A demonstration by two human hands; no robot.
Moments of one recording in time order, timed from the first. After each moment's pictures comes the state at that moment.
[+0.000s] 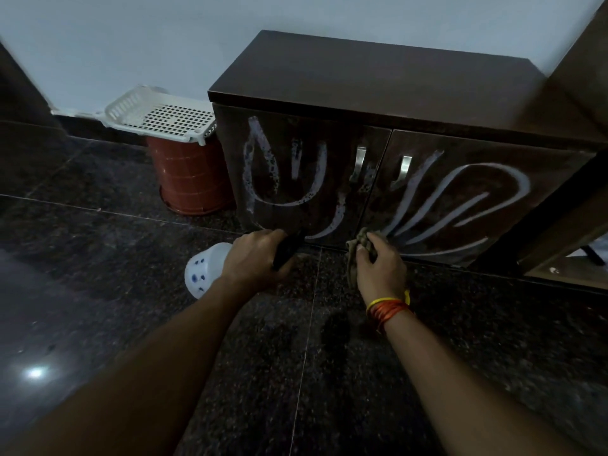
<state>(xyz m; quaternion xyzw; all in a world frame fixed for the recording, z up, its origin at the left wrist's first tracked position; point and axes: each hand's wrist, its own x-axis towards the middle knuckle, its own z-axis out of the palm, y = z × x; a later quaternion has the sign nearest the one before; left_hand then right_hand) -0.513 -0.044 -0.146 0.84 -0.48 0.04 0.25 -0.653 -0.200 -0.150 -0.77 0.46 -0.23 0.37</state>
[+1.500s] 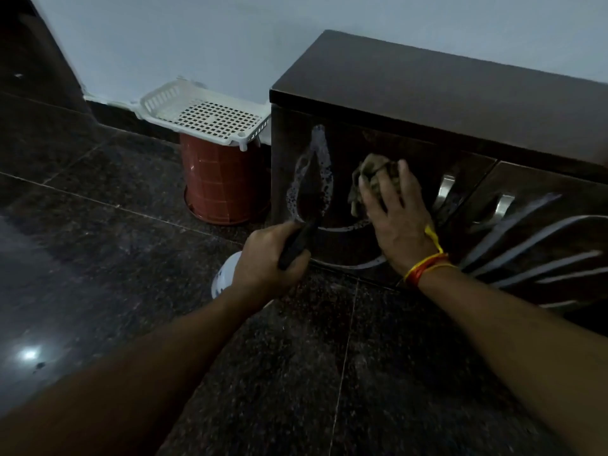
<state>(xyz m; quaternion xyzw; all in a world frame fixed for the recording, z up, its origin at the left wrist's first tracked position) -0.438 -0.035 -0.160 0.80 -0.40 0.05 0.44 -0.504 -0.275 -0.157 -0.90 0.05 -0.31 -0.31</state>
